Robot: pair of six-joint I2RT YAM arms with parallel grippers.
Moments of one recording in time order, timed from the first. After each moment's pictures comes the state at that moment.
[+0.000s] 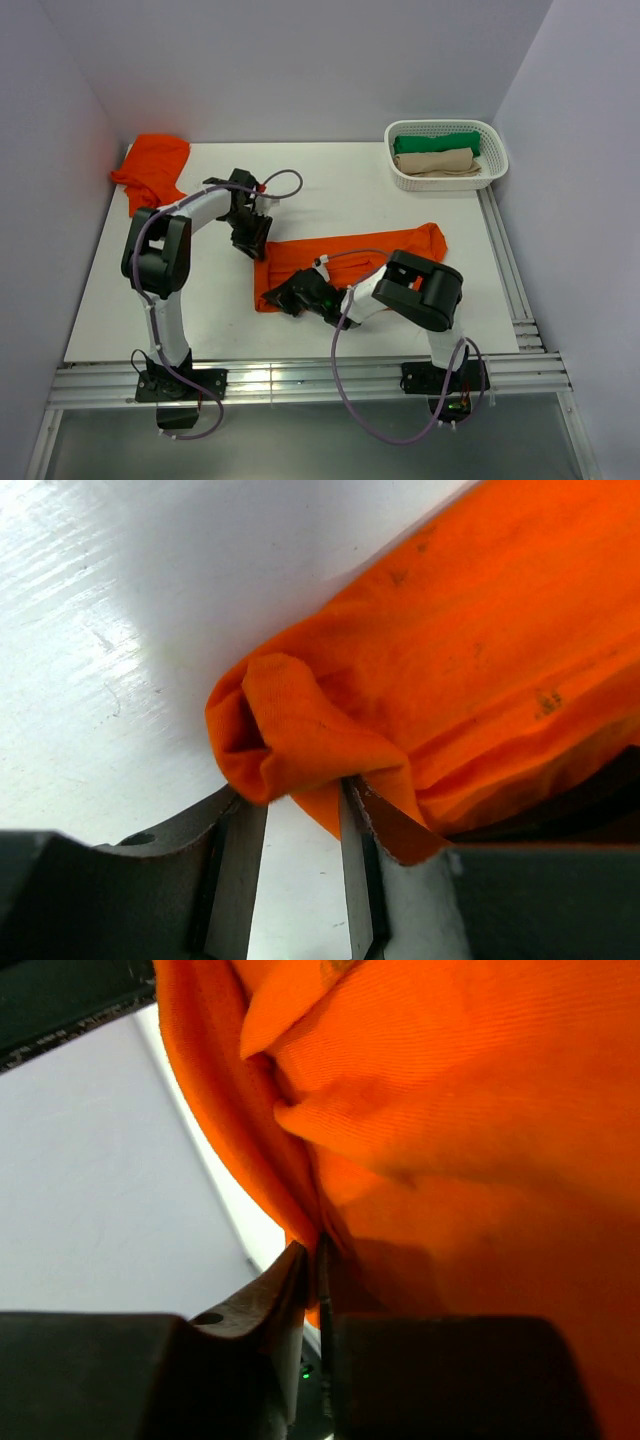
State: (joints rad) left arm -0.31 1.99 1.42 -0.83 0.32 0.09; right arm 1.07 1.95 0.72 0.70 0.13 1.70
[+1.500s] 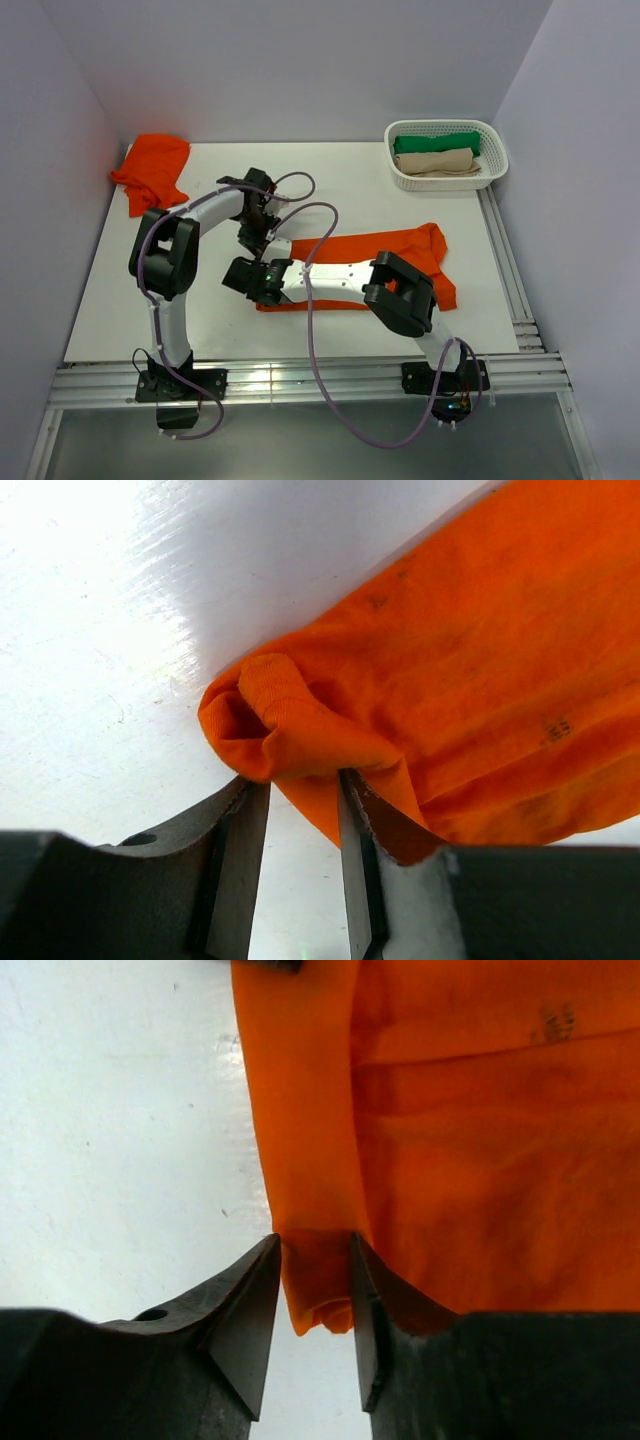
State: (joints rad) left arm -0.40 2.01 1.47 -0.85 0.16 0.06; right arm 1.20 2.08 1.55 -0.62 0.52 1.31
